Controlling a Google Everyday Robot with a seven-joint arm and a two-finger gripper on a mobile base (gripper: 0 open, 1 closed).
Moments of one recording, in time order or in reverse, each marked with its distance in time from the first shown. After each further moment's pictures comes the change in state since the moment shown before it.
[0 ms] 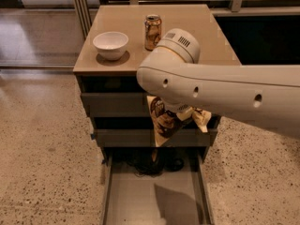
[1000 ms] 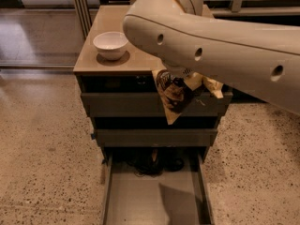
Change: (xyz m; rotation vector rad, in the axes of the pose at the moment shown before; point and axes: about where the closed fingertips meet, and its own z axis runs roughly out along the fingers) arm 0.054 -0.045 -0.093 0.051 0.141 -0.082
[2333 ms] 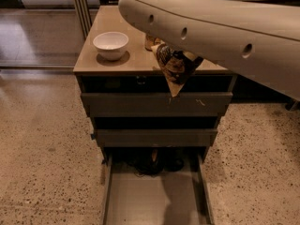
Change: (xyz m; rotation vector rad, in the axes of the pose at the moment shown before) arm 0.044 -0.070 -0.003 0.110 0.125 -0.064
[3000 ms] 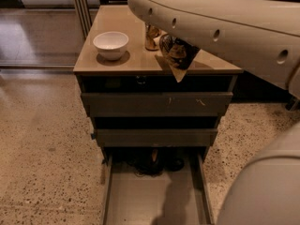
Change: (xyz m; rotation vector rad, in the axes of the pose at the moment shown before) arm 0.028 -0.054 0.056 0.053 0.054 -0.056
